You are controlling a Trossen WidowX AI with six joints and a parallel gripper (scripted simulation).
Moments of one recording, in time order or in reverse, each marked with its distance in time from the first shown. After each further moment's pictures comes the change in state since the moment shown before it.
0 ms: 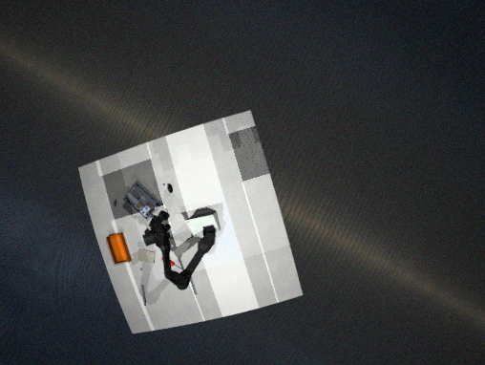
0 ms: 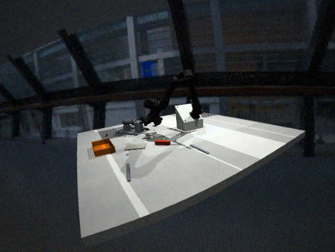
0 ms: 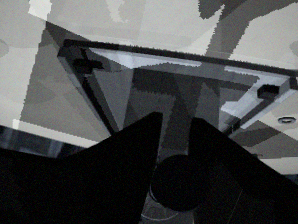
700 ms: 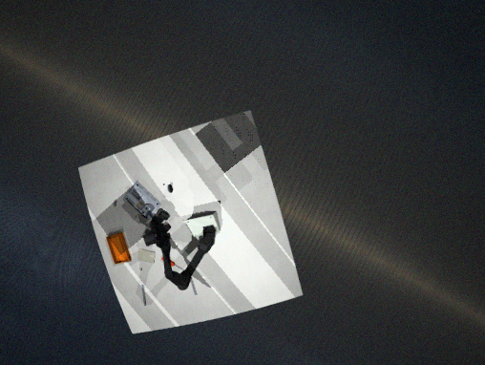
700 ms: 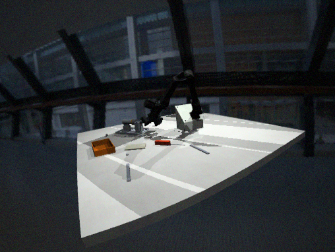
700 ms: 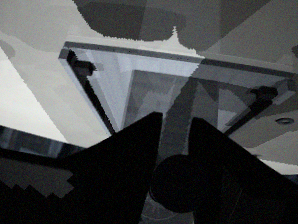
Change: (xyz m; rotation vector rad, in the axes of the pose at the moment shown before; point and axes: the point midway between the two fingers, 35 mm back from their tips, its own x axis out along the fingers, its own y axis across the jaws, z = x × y) arm -0.002 0.000 0.002 0.000 0.000 0.000
